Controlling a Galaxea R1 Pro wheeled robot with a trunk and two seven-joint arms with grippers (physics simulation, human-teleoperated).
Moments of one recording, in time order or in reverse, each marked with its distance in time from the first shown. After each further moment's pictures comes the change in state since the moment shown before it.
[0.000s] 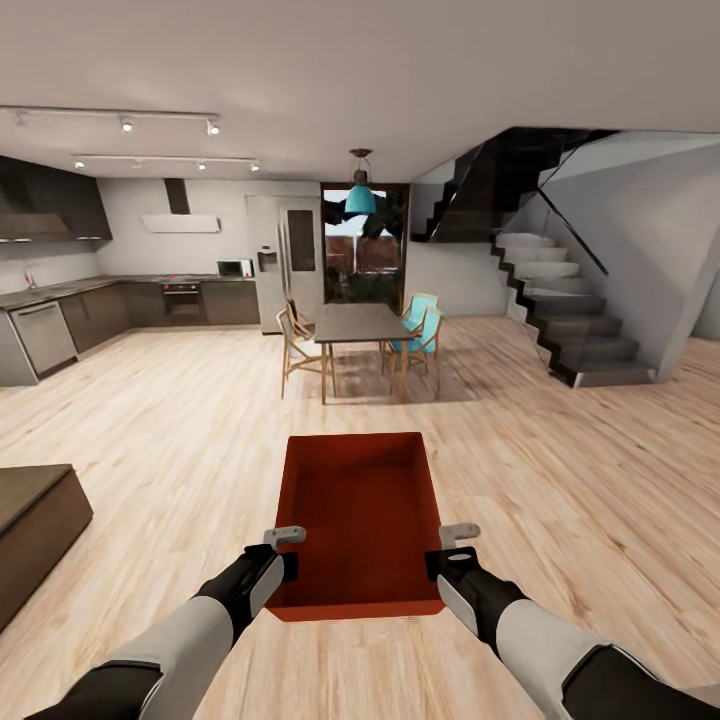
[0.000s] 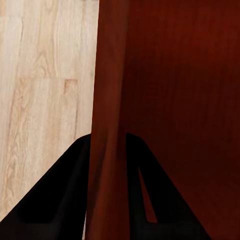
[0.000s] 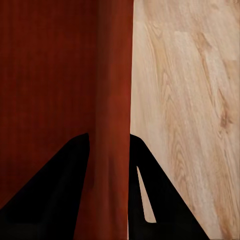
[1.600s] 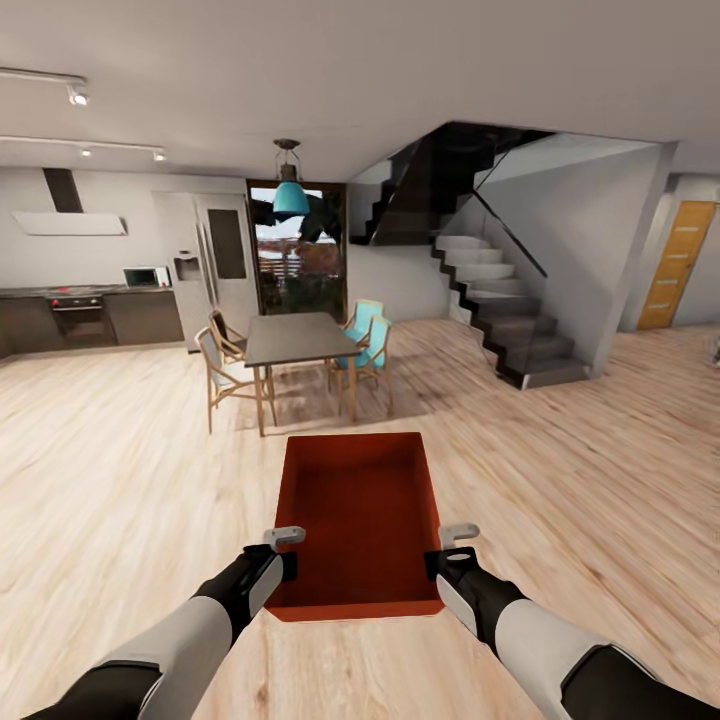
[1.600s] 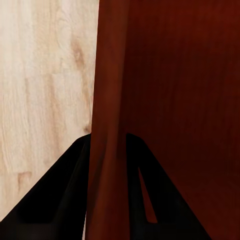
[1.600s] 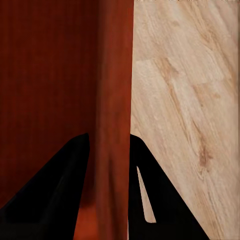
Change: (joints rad) left arm 0.000 0.003 0.001 0.001 -0.001 0.000 -0.005; right arm 0.000 0.004 -0.006 0.001 0.008 0.001 -0.001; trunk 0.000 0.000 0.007
